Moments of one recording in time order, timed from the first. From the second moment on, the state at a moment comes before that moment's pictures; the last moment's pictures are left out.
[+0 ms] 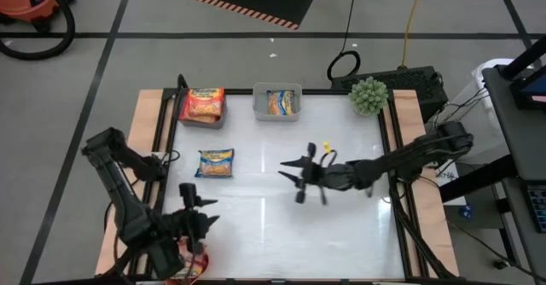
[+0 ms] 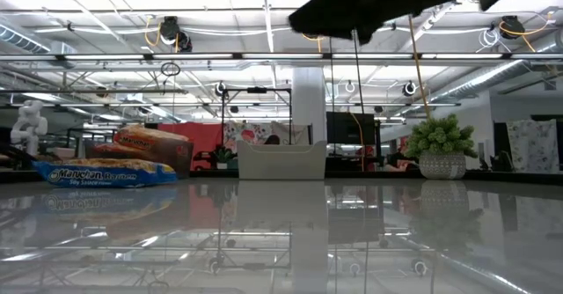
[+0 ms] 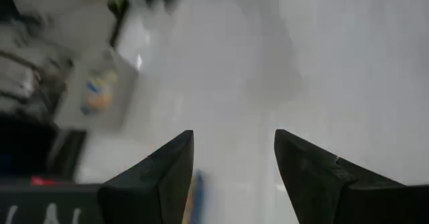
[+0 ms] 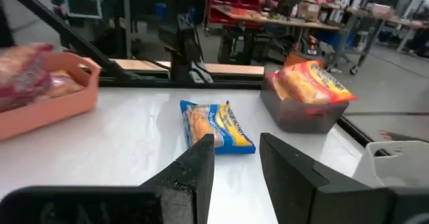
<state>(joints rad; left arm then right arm) -0.94 1.61 1.55 -1.37 -0.85 -0.83 0.27 1.49 0.72 0.59 0.52 0.00</state>
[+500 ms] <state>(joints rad) -0.73 1.25 1.08 -0.43 -0.75 -0.04 0.17 1.97 1.06 0.57 0.45 0.05</state>
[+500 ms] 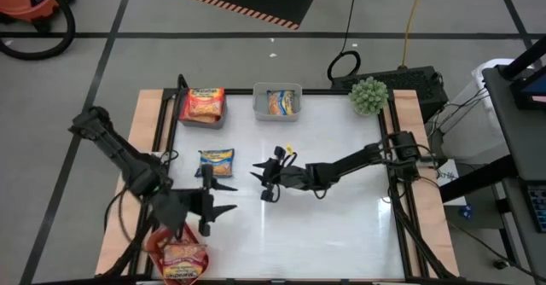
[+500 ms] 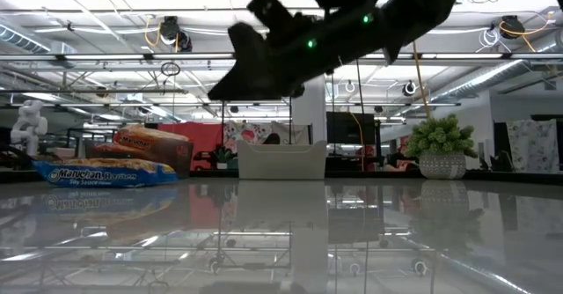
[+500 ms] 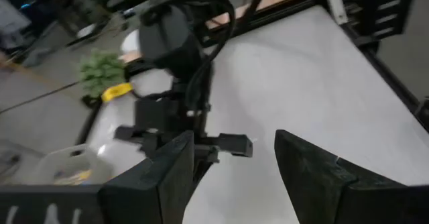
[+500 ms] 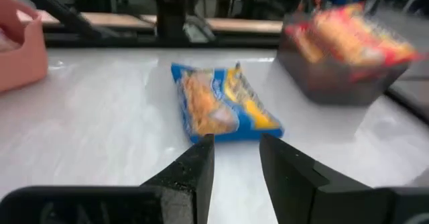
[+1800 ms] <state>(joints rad) -0.43 0.68 0.62 -0.26 -0.60 0.02 0.12 2.39 1.34 0.62 0.32 0.25</state>
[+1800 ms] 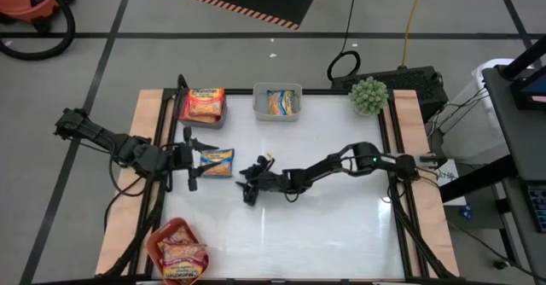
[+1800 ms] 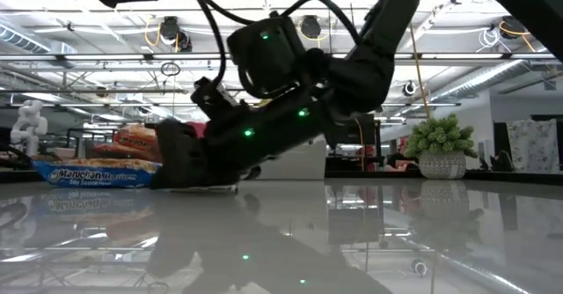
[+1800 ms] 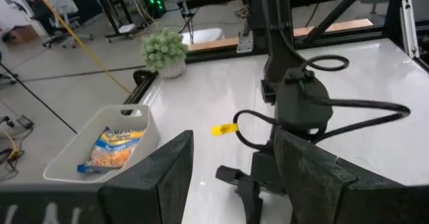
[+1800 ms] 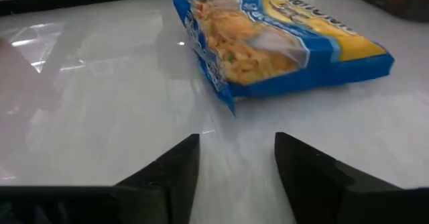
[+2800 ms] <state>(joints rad) -0.43 0.69 0.62 -0.28 -0.60 -0.12 0.07 2.50 1.36 0.88 0.19 0.18</state>
